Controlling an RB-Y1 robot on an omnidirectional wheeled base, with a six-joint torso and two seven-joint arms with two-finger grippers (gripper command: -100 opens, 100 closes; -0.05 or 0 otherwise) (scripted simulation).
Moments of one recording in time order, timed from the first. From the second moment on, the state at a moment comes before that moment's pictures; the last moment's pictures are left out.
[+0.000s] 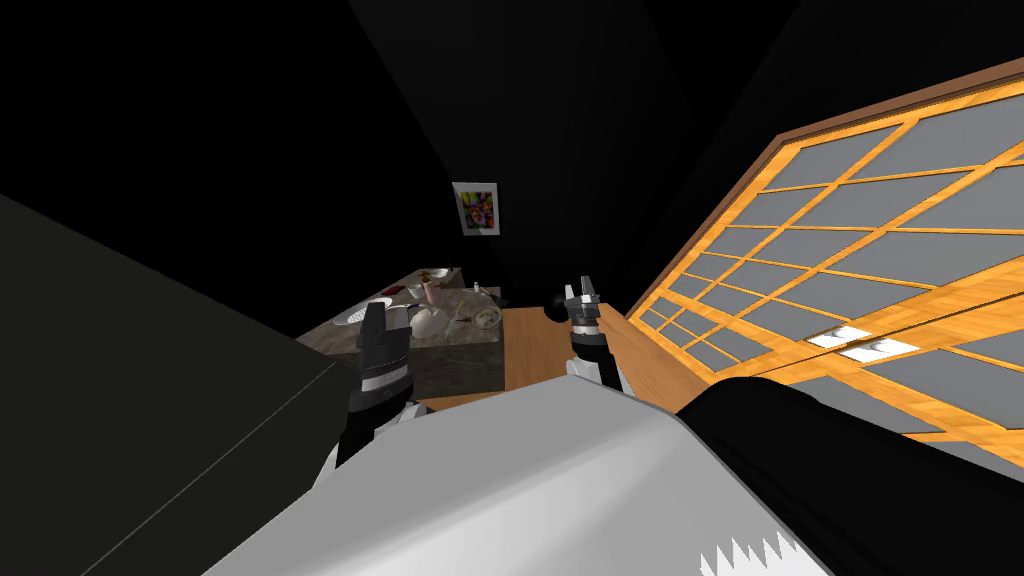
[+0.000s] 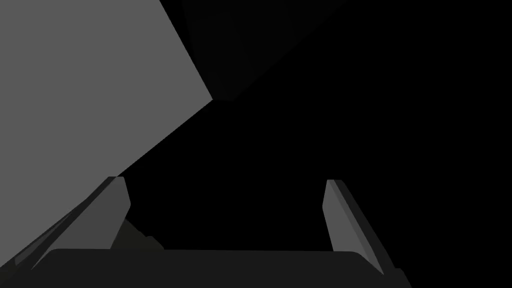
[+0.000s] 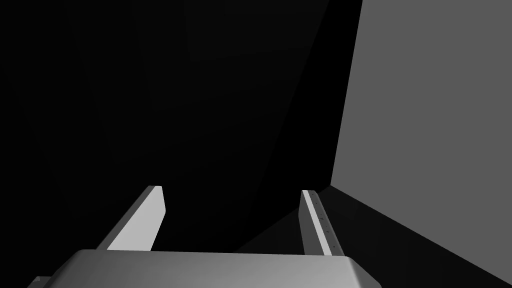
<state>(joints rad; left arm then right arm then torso) 0.55 0.03 -0.06 -2.29 -0.06 -0.59 -0.16 0.54 0.02 -0.01 -2.35 -0.01 -0.44 -0.10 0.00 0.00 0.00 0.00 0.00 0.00</state>
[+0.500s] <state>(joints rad) 0.55 0.13 -0.03 -2.25 -0.02 -0.49 -0.12 0.54 0.02 -0.01 -2.35 -0.01 -0.44 -0.10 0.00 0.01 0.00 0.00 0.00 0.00</state>
